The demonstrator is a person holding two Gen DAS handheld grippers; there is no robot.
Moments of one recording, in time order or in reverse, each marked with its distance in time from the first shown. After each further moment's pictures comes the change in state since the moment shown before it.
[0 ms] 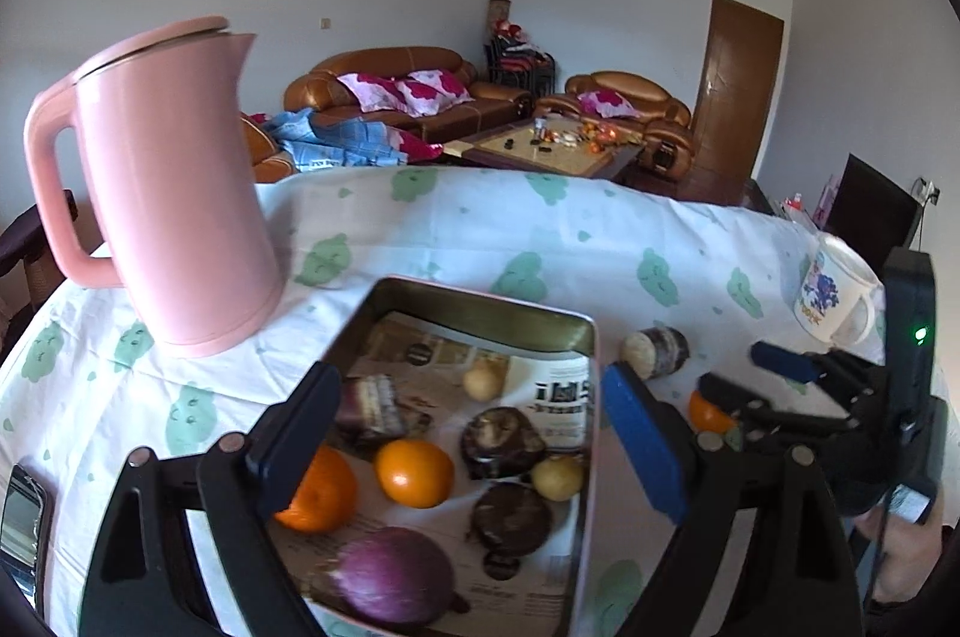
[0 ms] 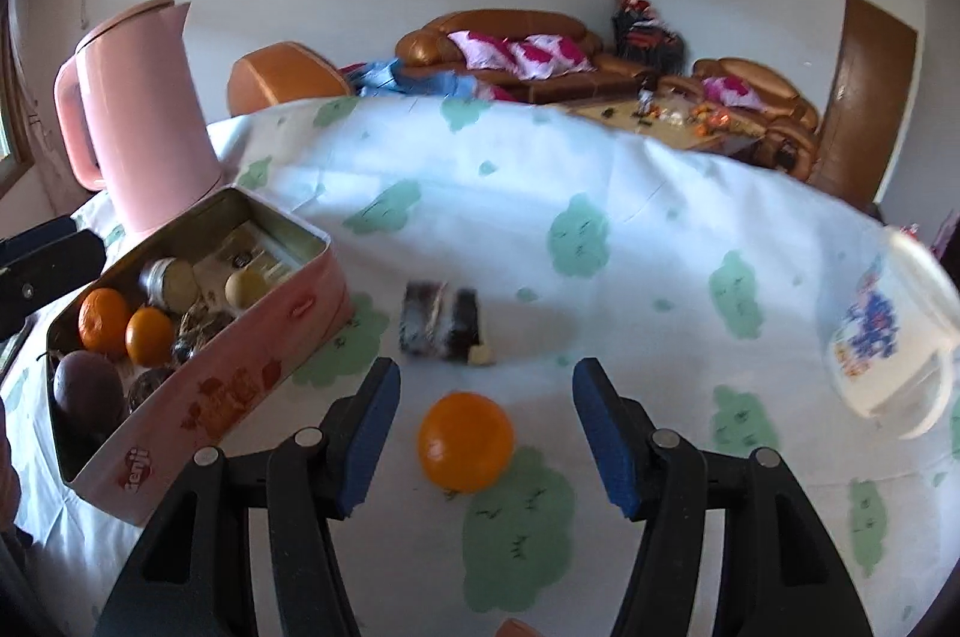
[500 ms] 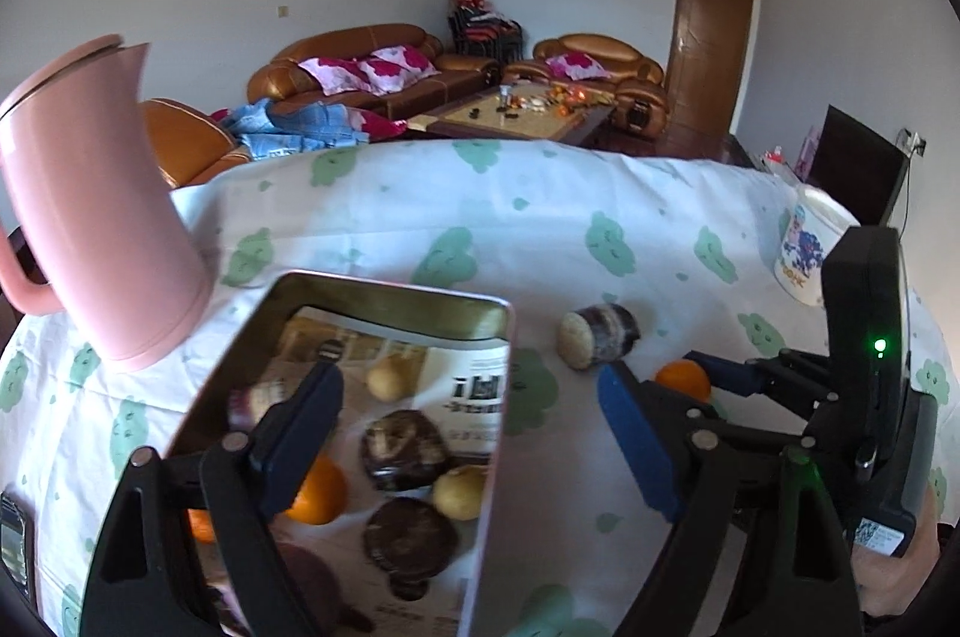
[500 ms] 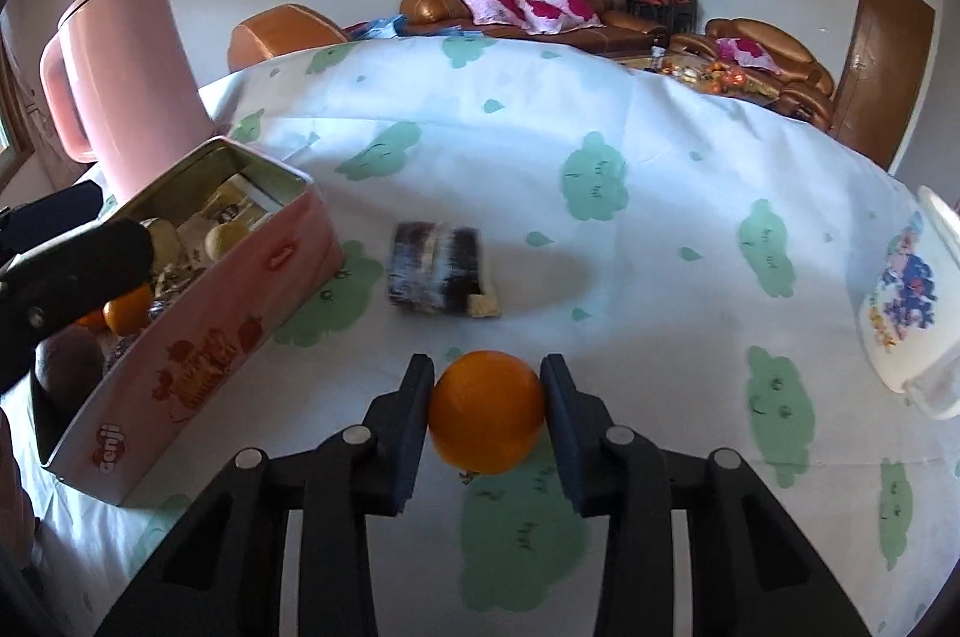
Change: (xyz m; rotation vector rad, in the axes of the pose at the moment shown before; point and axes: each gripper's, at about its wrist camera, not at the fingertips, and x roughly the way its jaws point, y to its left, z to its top) left arm 0.028 -0.055 0.004 0.086 0.078 -0.040; right arm 0.019 -0.009 -0.013 0.016 0.100 0.007
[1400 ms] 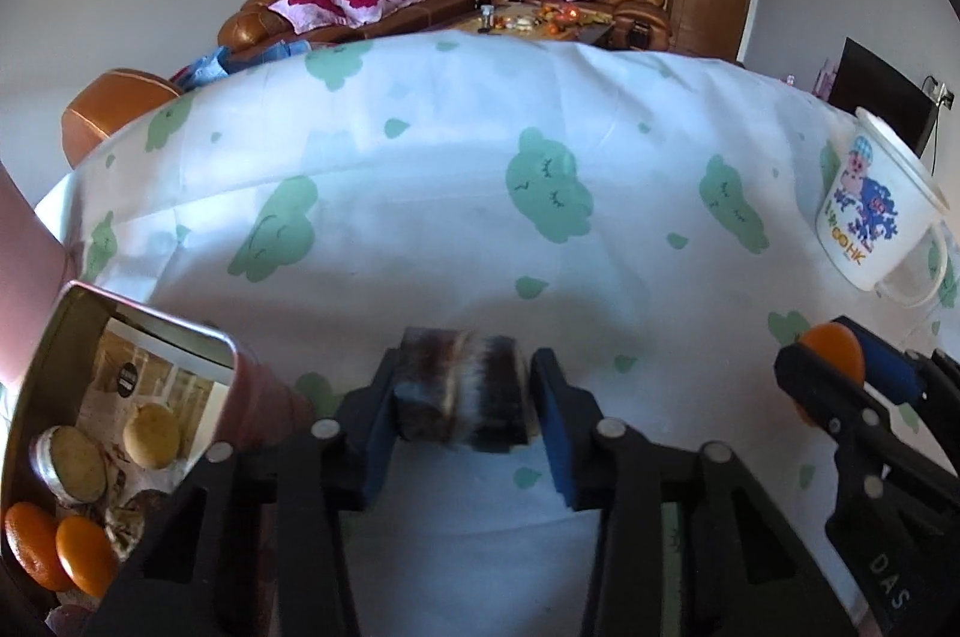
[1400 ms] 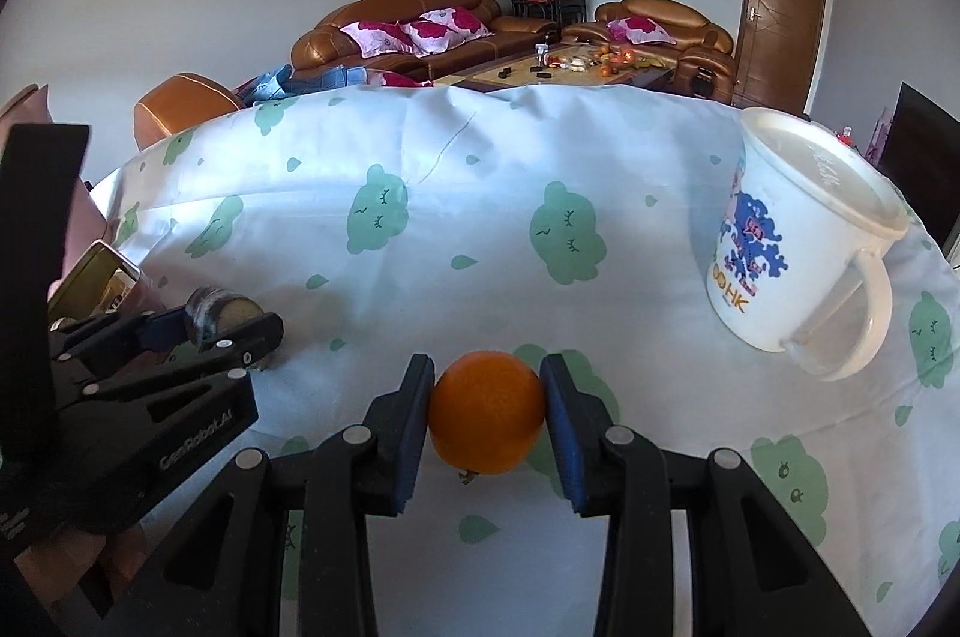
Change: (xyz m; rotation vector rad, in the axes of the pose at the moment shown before) left arm 0.119 -0.083 0.015 0.033 0.182 0.021; right arm -0.018 -0.088 -0.002 0.205 -0.046 -0.145
